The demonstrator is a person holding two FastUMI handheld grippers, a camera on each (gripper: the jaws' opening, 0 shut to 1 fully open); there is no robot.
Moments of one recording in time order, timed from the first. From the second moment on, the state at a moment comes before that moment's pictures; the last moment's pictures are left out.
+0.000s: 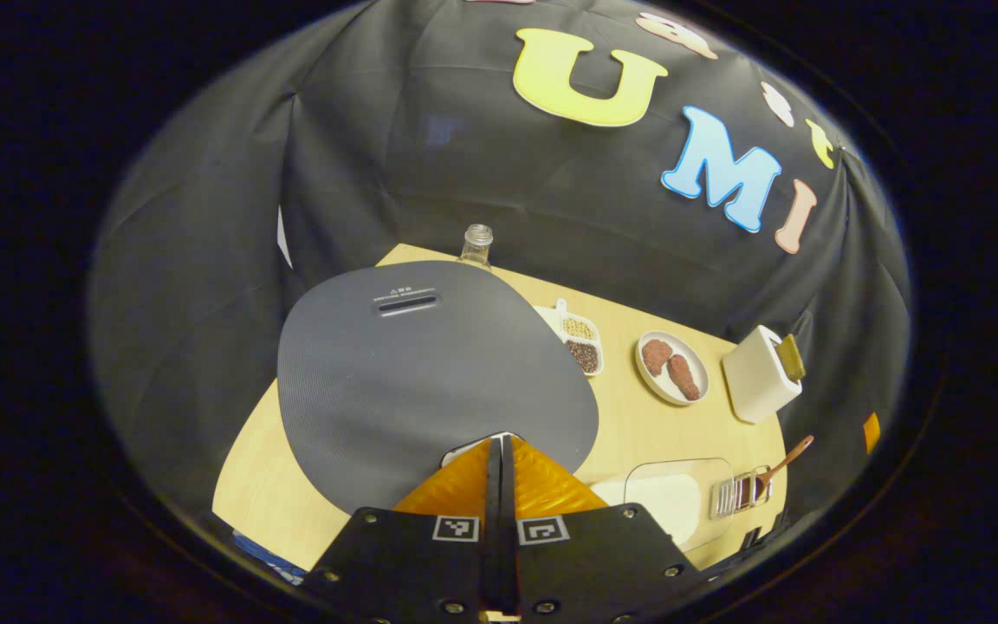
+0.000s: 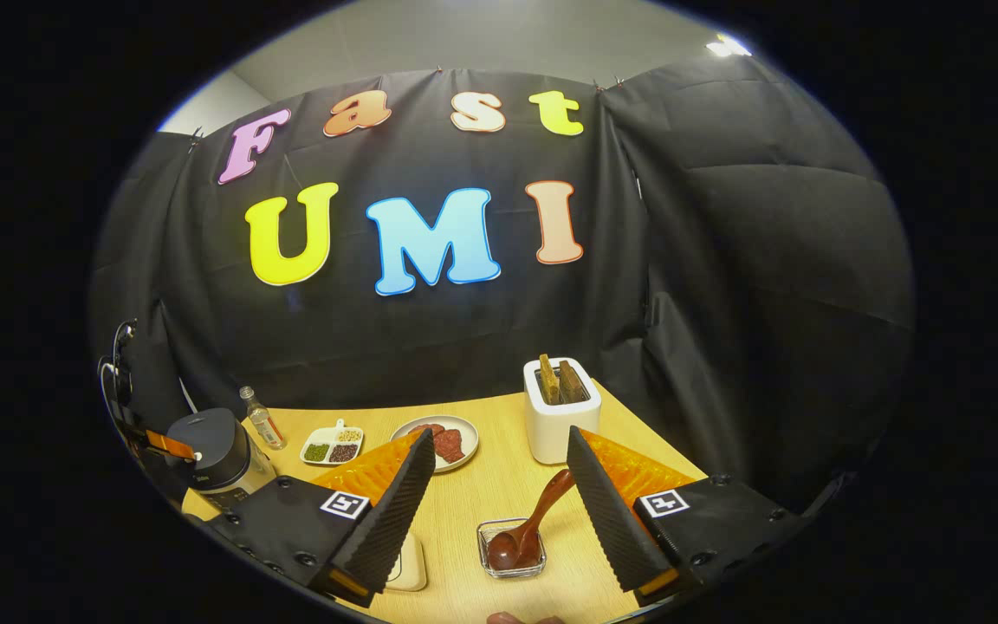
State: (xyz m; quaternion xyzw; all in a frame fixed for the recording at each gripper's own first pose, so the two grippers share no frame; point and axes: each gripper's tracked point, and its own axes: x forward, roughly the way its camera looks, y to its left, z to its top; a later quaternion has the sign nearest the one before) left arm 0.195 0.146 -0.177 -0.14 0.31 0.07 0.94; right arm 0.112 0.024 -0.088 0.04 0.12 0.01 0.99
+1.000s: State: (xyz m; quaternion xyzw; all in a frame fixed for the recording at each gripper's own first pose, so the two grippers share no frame) left arm 0.186 0.141 -0.151 -0.07 0.24 0.11 0.96; right arm 0.083 -0.005 -0.083 0.05 0.10 0.00 0.99
